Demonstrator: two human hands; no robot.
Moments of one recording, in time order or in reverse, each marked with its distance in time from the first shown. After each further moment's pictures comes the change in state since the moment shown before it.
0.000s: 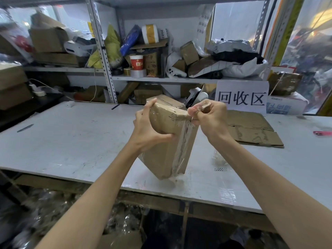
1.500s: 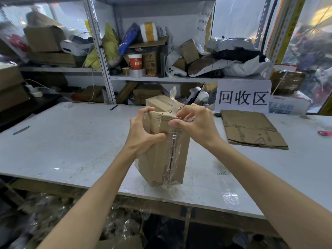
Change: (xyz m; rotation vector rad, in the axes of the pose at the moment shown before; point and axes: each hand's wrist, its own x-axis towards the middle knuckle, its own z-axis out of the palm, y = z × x) left_hand 0.008 -0.022 -0.004 -0.063 0.028 -0.033; right_hand 0.006 0.010 0.021 -0.469 -0.184 -0.208
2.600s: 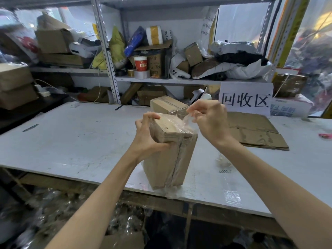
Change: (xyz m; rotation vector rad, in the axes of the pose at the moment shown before) left_hand -0.024 -0.004 -0.002 -0.125 -0.087 0.106; right_hand -0.011 -0.021 -0.023 0.021 0.170 -0.039
